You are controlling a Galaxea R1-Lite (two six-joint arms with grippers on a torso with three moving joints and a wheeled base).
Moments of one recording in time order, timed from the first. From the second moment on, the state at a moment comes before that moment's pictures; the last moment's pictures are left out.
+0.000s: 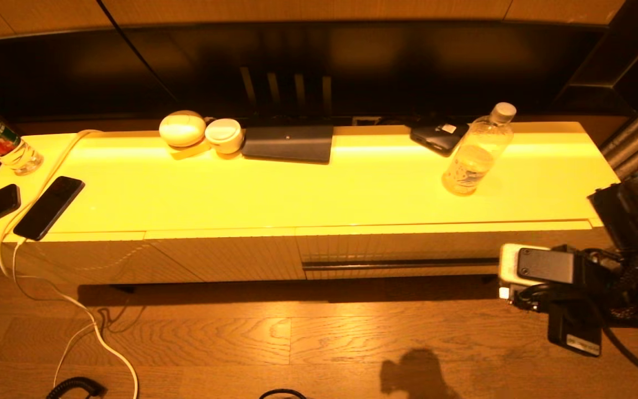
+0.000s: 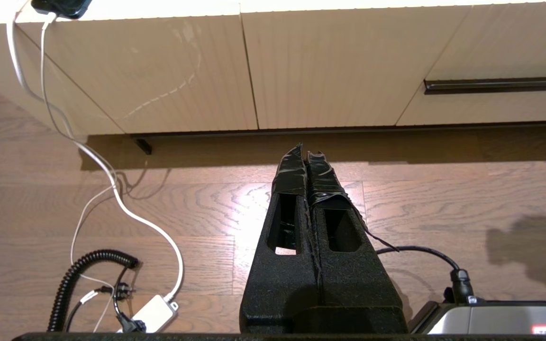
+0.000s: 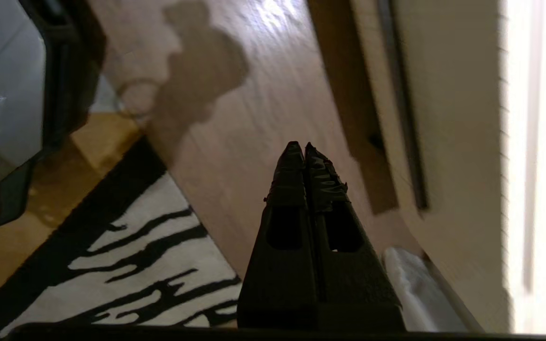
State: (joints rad) left arm 0.00 0.00 0.00 0.00 0.00 0.01; right arm 0.40 1.45 -0.94 0.31 -0.08 -0.86
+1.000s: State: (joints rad) left arm 0.00 0.00 0.00 0.00 0.00 0.01; right arm 0.25 1.92 -0.71 -0.39 0.10 -1.37
